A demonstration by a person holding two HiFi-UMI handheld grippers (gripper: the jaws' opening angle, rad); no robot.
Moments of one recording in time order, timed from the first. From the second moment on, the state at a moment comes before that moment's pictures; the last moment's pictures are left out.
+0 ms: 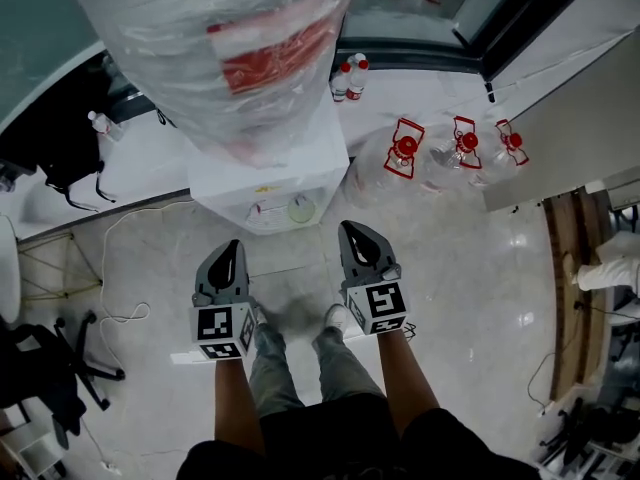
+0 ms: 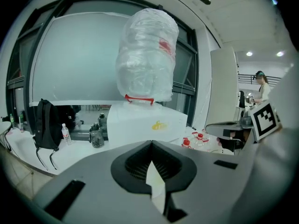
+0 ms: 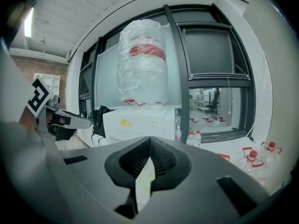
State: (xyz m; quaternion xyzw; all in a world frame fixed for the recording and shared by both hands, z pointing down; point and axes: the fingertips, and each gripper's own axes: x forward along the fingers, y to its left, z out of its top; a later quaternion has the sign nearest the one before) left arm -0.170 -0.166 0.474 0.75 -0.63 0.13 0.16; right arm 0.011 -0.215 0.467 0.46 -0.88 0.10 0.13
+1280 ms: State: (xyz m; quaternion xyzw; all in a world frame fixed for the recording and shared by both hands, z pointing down) left arm -0.195 -0.184 0.296 0.74 -0.66 0.09 0.09; right arm 0.023 -0.231 0.301 0.45 -0.89 0.05 0.09
